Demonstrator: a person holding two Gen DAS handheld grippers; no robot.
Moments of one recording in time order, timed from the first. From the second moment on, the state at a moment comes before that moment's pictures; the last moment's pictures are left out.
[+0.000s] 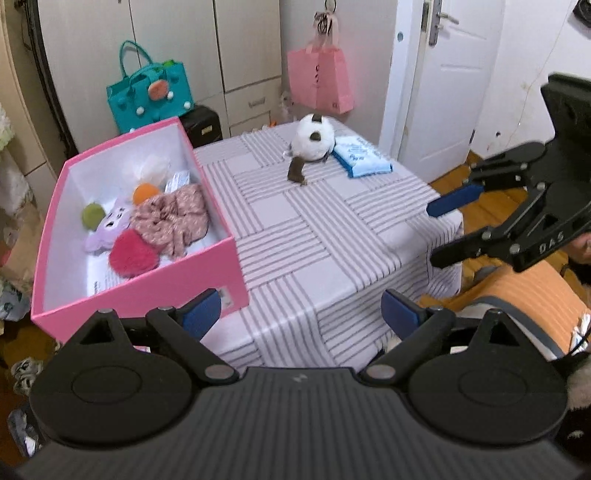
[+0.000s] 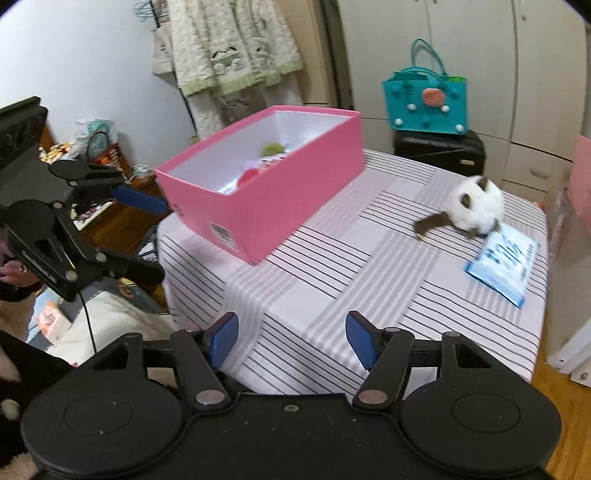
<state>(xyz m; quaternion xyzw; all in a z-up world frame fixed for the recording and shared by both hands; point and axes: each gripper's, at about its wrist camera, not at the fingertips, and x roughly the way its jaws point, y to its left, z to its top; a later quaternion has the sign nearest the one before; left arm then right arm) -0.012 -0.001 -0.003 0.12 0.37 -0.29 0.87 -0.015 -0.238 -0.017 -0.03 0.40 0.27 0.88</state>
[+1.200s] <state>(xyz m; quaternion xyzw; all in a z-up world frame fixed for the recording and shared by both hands) 0.106 -0.115 -0.033 0.02 0.26 -0.29 0.92 0.088 -0.308 -0.079 -0.01 0.22 0.12 0.97</state>
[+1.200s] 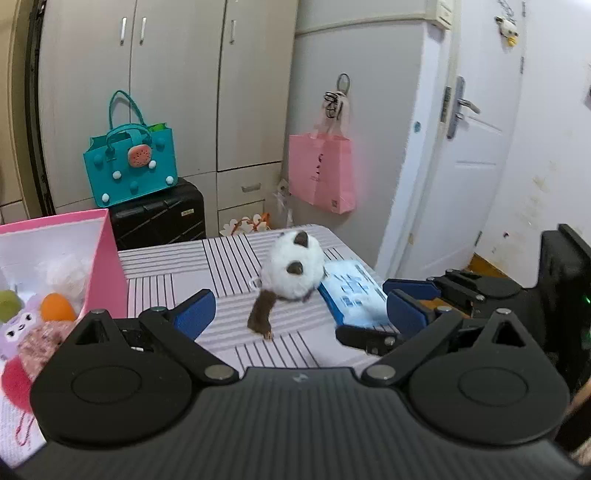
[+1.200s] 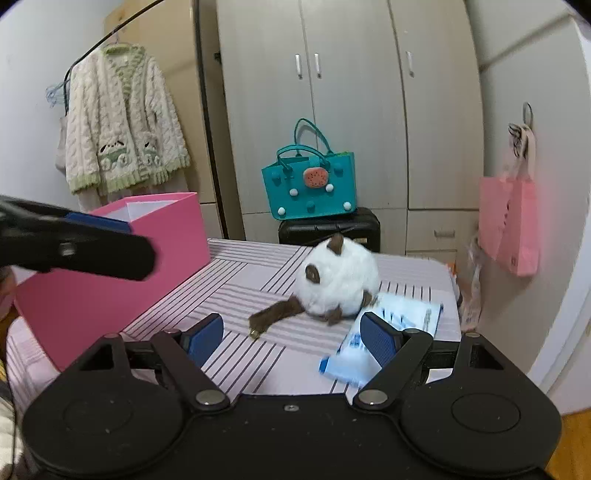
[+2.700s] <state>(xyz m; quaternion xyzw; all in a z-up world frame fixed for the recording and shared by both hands) 0.250 -0.193 -0.100 -0.03 0.38 -0.26 0.89 0.211 -0.315 -0.112 -0.05 0.29 0.12 0.95</state>
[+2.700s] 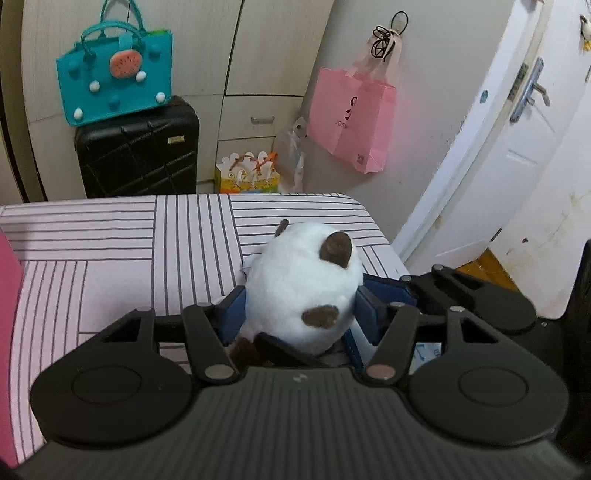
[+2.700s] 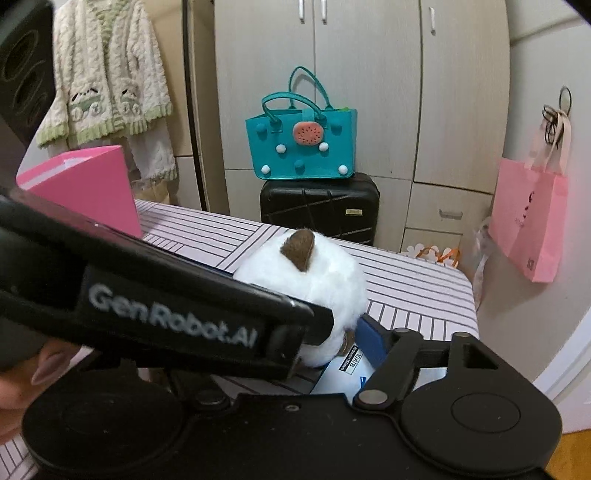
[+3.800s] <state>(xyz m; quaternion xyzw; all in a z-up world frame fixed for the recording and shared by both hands) 0.169 -0.147 -0.063 -0.04 0.41 -0.29 0.87 0.120 -0.275 -0.072 -0.03 0.30 0.13 0.94</state>
